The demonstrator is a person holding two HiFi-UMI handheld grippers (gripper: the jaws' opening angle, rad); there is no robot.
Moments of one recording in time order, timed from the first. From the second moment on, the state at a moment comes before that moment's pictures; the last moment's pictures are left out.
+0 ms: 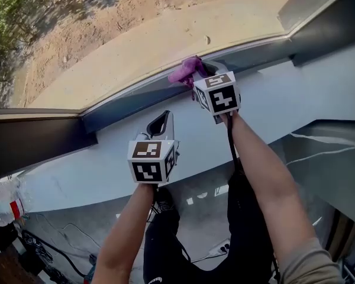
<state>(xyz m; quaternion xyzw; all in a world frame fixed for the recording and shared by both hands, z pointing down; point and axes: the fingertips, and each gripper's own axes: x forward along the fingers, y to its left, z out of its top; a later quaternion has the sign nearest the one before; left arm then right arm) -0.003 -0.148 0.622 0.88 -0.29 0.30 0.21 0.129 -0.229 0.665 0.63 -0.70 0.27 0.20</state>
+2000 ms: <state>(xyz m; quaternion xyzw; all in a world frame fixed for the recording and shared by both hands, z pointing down) 0.286 -0.103 0.625 0.91 -0.20 0.33 0.18 0.491 -0.156 0.681 0.82 -0.47 0.31 0.09</state>
